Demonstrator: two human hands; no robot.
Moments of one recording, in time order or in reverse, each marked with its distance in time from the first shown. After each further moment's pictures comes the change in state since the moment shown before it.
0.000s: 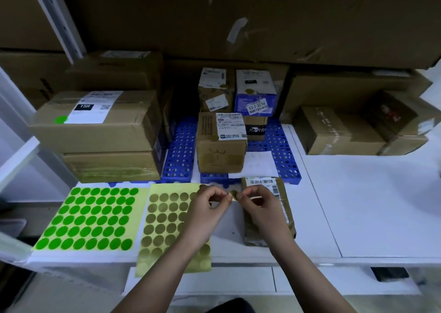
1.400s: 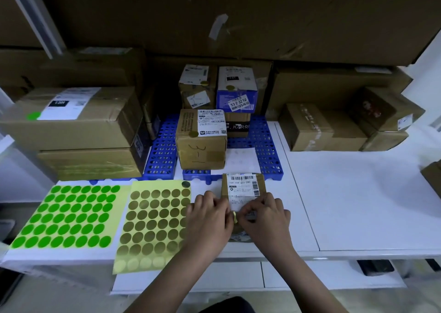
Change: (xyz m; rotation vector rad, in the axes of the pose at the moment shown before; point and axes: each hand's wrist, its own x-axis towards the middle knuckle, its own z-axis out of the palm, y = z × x) left_hand -0.025 0.000 0.060 1.029 0.110 0.371; right_hand -0.011 0.047 -0.047 -0.884 0.211 -0.208
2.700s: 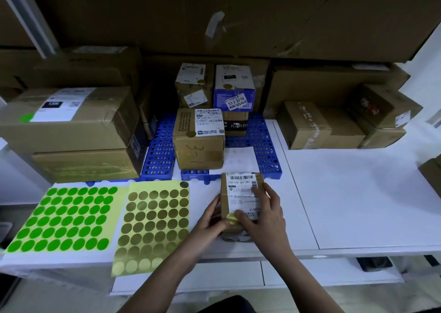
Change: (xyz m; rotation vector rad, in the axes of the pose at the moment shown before) left_hand -0.011 -0.019 0.015 -1.312 -0.524 -0.530; right_hand 0.000 0.019 0.014 0.256 -0.088 0.083
